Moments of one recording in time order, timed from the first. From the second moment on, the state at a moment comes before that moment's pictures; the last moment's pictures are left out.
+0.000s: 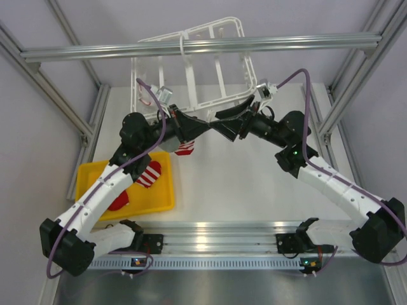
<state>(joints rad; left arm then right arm) -0.49 1.11 1.00 0.27 0.63 -0.68 0.63 1.19 1.01 0.51 -0.53 0.63</state>
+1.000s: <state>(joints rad) -0.51 1.04 0.99 0.12 0.61 -0.56 0.62 1.24 1.01 0.52 -0.46 0.64</state>
